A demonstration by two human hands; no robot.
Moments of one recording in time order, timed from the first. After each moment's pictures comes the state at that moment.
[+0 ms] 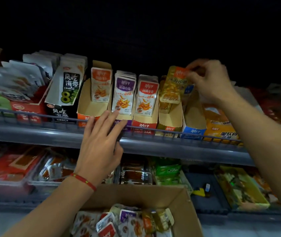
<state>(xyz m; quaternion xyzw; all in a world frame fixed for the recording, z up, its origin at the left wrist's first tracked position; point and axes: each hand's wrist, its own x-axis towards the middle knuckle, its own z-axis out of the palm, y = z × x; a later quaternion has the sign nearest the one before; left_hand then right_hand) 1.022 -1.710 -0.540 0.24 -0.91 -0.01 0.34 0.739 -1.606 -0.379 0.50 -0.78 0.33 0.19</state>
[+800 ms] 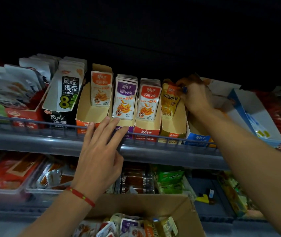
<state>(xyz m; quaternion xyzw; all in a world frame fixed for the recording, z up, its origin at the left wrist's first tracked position) 1.021 -1.712 -0.540 0.24 -0.91 -0.03 0.34 0.693 -1.663 -0.435 0.48 -0.82 0.23 0.22</state>
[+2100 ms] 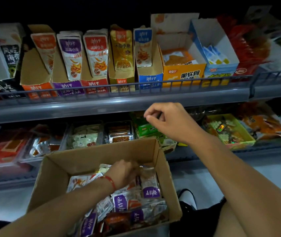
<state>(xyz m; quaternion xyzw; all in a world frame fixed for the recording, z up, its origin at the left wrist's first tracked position) 0.959 -1.591 -0.717 0.14 -0.97 -0.18 -0.09 0.790 -1.455 -0.544 0.53 -0.77 0.35 -0.07</state>
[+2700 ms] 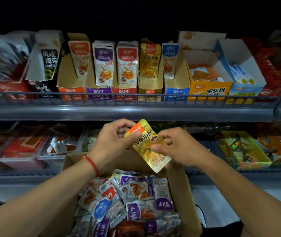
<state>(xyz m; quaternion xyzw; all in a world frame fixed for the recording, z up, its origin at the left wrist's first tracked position) 0.997 -1.621 -0.557 0.22 -0.73 -0.60 0.24 0.835 -1.470 -0.546 0.48 -0.74 0.35 -0.30</state>
